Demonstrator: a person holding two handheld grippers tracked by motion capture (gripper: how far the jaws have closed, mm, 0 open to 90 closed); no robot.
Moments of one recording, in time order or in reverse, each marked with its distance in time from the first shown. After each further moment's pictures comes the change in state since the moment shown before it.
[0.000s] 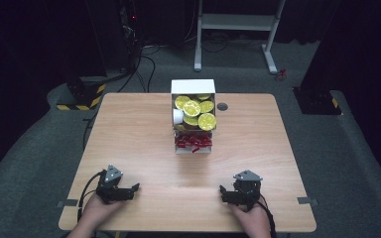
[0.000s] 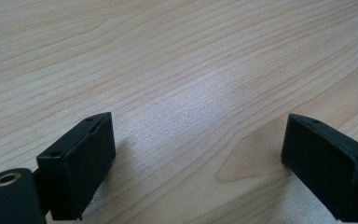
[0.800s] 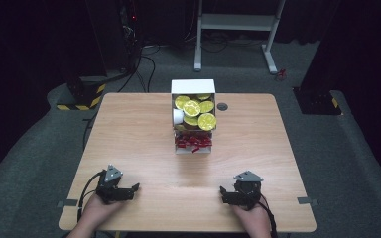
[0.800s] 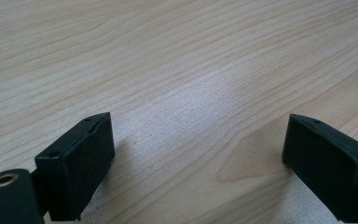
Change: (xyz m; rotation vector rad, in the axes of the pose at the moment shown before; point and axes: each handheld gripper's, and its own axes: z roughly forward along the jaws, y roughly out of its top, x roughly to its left) left arm 0.000 0.000 0.000 0.001 0.006 -0.002; right arm -0.001 -0.002 -0.002 -0.001 0.011 -0.010
